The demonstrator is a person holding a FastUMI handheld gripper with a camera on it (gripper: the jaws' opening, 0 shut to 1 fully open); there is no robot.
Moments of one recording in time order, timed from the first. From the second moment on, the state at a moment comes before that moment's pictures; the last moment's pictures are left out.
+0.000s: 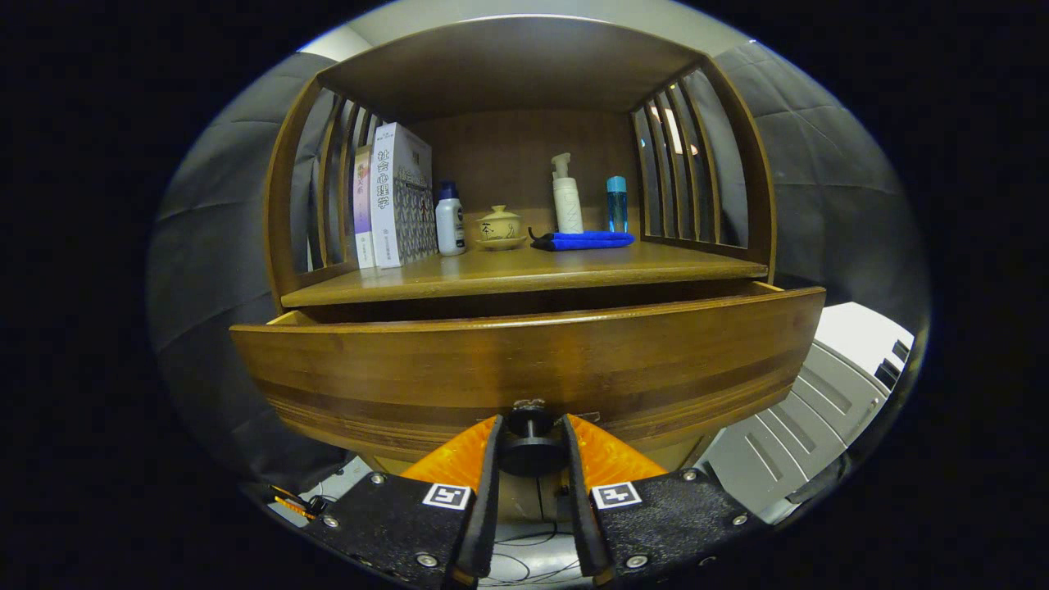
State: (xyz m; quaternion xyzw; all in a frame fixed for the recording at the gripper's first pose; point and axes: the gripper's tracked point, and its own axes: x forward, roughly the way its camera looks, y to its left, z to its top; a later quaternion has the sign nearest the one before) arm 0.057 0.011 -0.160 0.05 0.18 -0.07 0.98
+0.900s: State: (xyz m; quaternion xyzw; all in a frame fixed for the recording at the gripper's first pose) arm 0.021 -0.007 -0.106 0.08 0.10 -0.09 0.99
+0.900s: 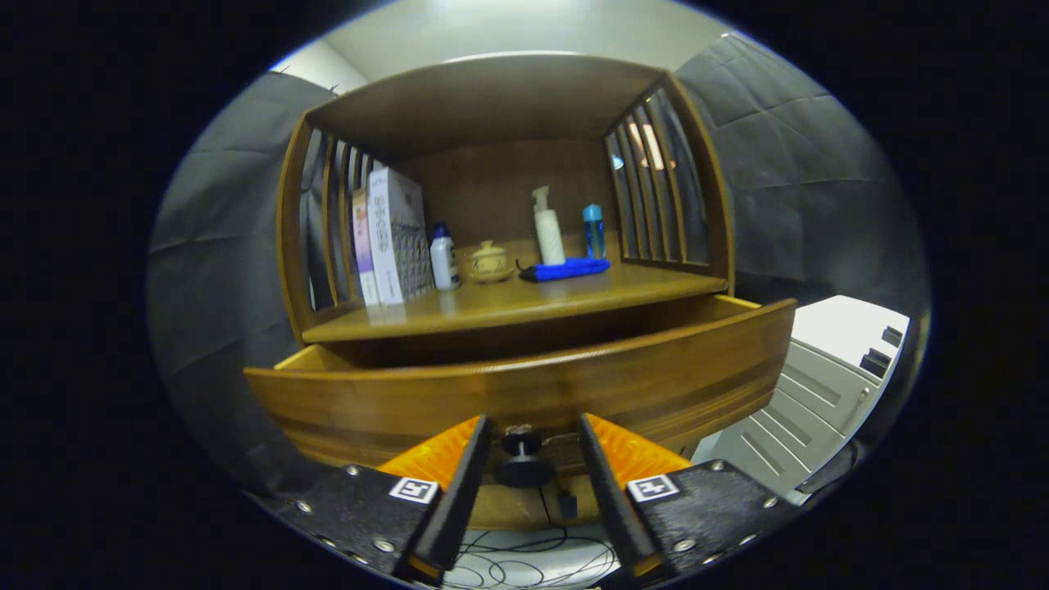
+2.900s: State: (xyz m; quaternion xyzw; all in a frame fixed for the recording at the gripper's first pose) arm 0.146 0.014 -0.170 0.03 0.46 -0.06 0.89
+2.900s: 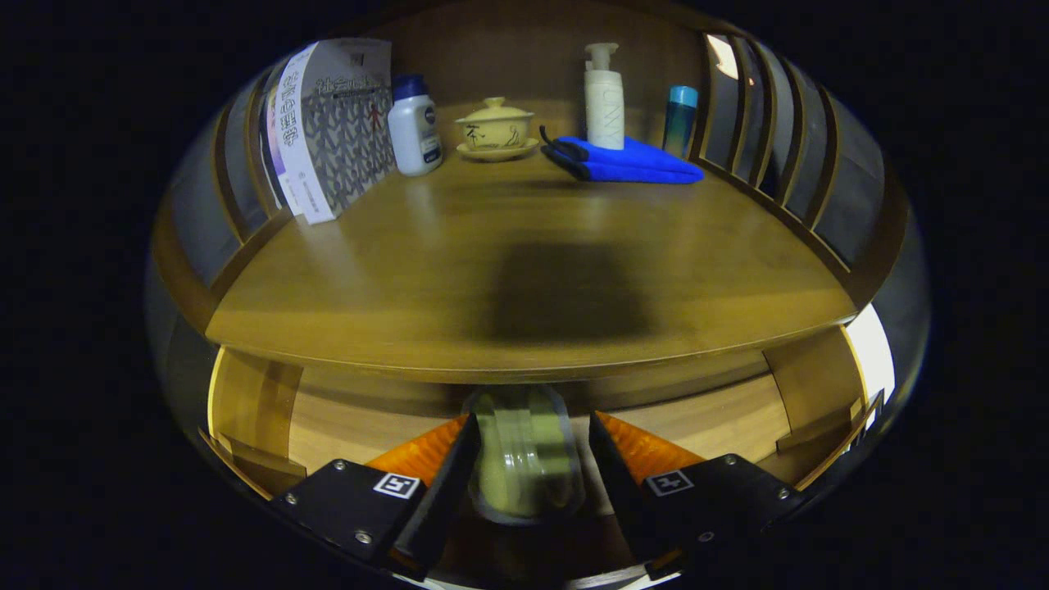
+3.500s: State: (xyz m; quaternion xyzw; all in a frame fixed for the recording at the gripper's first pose) arm 0.148 0.028 -0.169 0.05 0.46 -0.05 0.88
